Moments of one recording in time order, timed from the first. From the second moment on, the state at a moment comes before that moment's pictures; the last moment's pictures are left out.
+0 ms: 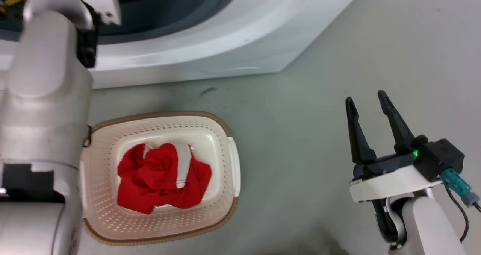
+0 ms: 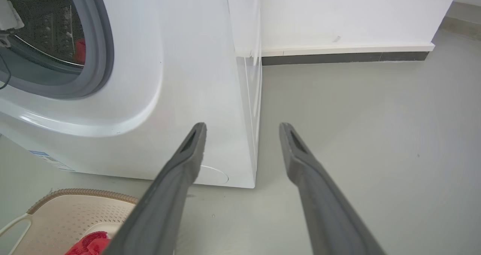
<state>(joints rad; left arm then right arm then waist) -1.16 0.24 -0.15 0.88 -0.12 0.05 -0.14 -0.23 -0.05 0.11 0.08 0.15 0.13 -0.26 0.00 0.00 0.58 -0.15</state>
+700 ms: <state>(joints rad) -1.55 0.53 -0.25 1.04 0.00 -0.03 0.48 -0.31 -0.05 0.22 0.10 0.30 0.13 -0.26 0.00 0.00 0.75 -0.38</state>
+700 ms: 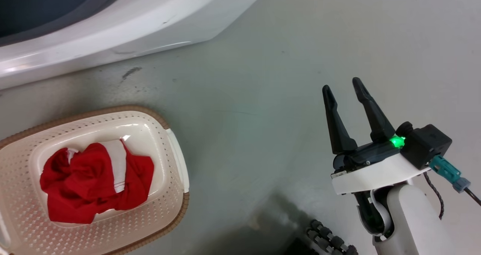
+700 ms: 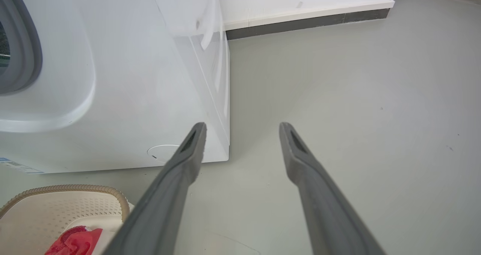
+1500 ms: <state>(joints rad) -1.36 0.68 -0.24 0.58 -0.01 0.05 0.95 -0.33 -0.05 0.26 0.12 0.35 0.13 -0.26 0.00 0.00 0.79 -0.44</state>
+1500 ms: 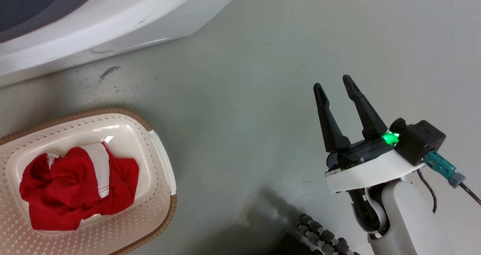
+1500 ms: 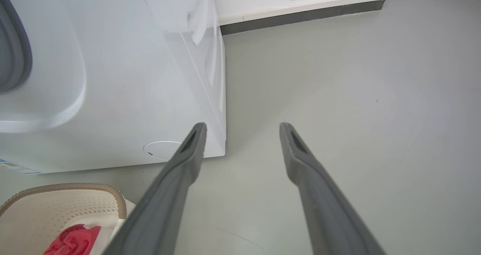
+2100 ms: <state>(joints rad) -1.13 0.58 -0.19 0.60 -0.13 0.15 0.26 -0.28 -0.05 0.17 0.14 0.27 0.13 -0.26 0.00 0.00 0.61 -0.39</state>
